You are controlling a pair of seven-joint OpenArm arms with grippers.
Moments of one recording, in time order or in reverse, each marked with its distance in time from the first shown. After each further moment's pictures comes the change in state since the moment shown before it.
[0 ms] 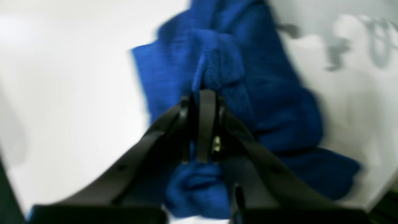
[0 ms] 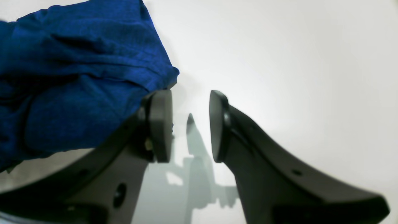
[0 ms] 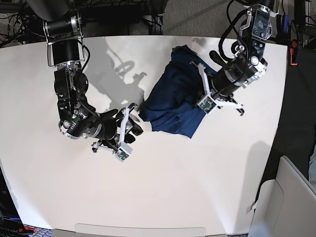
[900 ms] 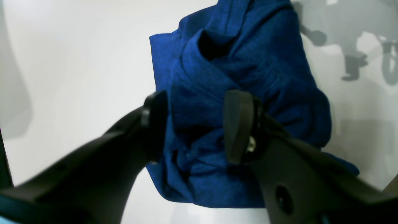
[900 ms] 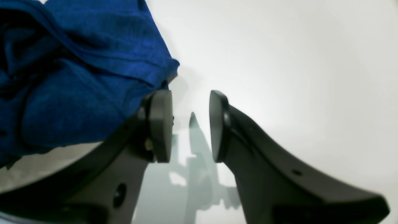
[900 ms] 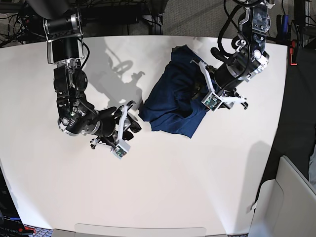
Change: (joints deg) left arm 3.6 4.0 -2.8 2.3 -0.3 0.0 0.4; right arm -1.4 0.0 0.8 0.0 -0.1 0.2 0.0
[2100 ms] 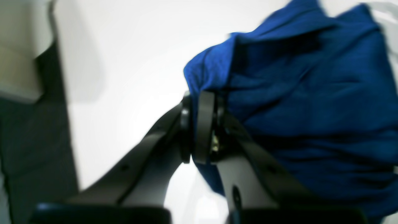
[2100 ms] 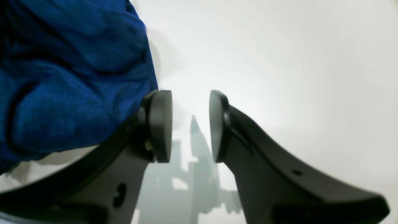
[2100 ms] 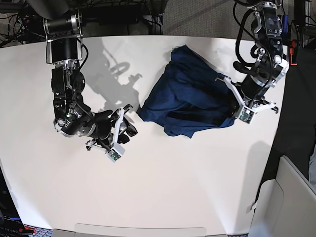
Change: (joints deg) left arm -1.4 1.1 -14.4 -0.6 -0.1 0.1 0.9; right arm 0.4 -0.2 2.7 -0.5 0.0 -0.2 0.0
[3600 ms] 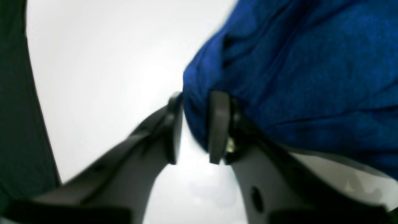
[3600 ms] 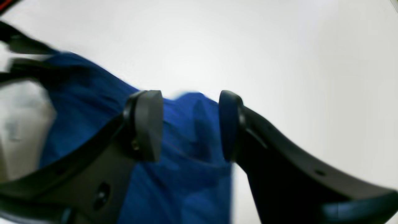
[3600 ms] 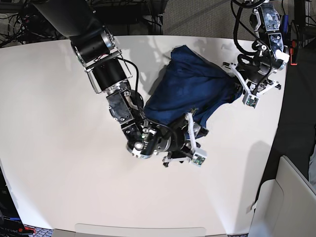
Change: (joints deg) left arm 3.3 3.5 -5.9 -6.1 0.3 0.1 9.3; right arm 13.3 -17.2 -20.6 -16.2 -8.0 0.1 6.8
